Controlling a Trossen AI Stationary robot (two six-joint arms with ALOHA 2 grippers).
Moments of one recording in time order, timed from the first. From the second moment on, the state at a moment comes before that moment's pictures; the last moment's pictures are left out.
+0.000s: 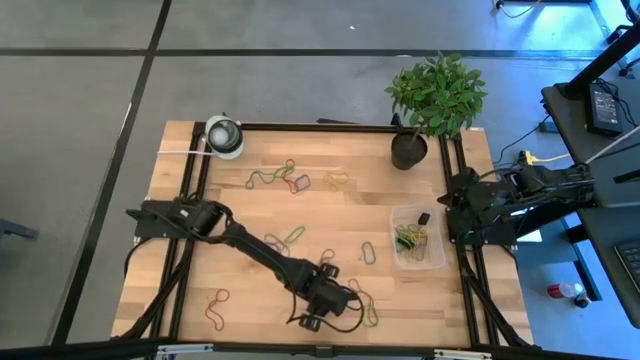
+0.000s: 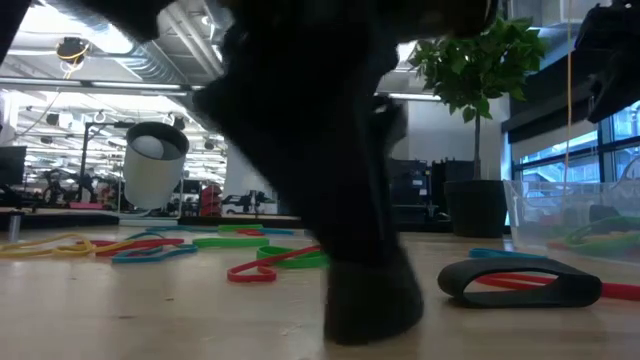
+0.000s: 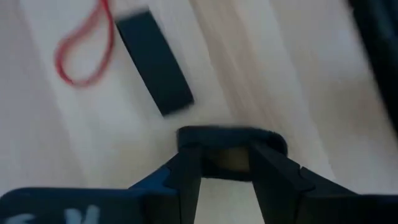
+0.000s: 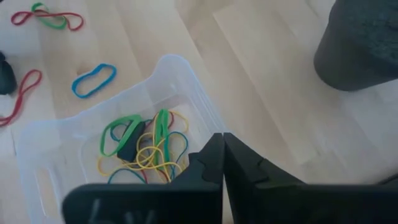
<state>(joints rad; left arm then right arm) -0.45 2.27 1.75 -0.63 0.00 -0.15 0.25 0.40 0.71 -1.27 0.34 0.58</state>
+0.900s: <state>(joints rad) -0.20 2.10 1.76 -0.53 -0.19 -0.06 0.25 0.38 0.70 -1.27 0.34 0.51</state>
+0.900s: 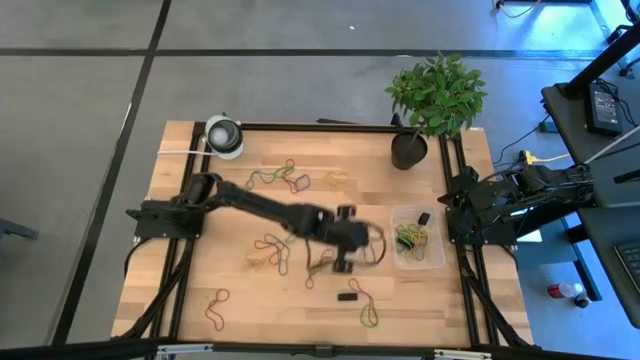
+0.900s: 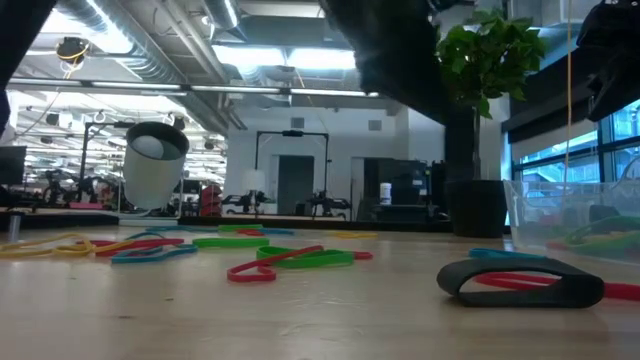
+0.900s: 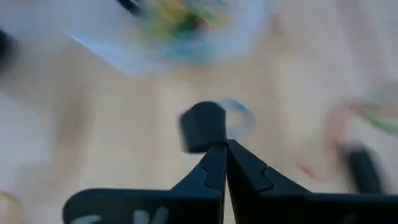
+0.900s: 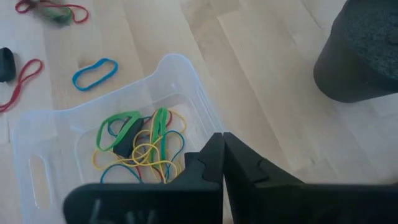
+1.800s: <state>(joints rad) -0.03 2.53 2.30 -0.37 0.04 0.22 0.25 0.38 0.70 -1.27 0.34 0.52</state>
